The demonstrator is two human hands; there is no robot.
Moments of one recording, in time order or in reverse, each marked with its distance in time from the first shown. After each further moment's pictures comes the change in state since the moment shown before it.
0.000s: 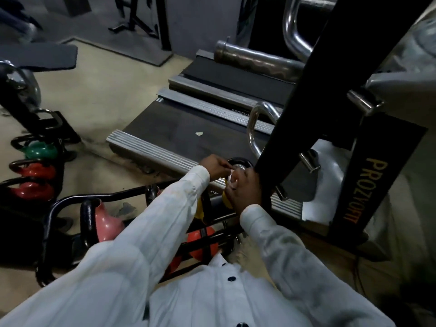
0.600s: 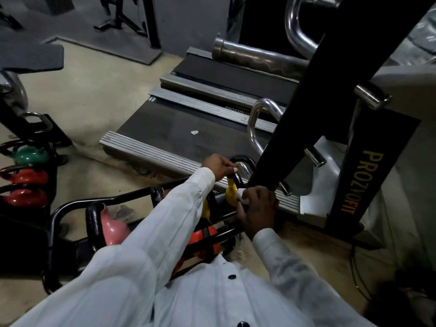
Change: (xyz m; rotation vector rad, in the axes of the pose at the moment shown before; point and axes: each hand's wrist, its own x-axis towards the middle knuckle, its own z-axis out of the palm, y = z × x) left_hand -0.001 -0.009 0.003 -0.004 0.063 0.027; right_hand -0.068 0.009 -0.001 0.103 0.192 0.062
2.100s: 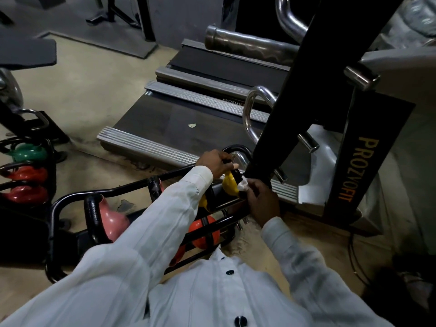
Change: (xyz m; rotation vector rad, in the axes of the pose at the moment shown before) left_hand -0.037 0.016 -0.001 0.270 -0.018 0.039; right_hand -0.002 0.010 -0.023 0.513 -0.276 0.330
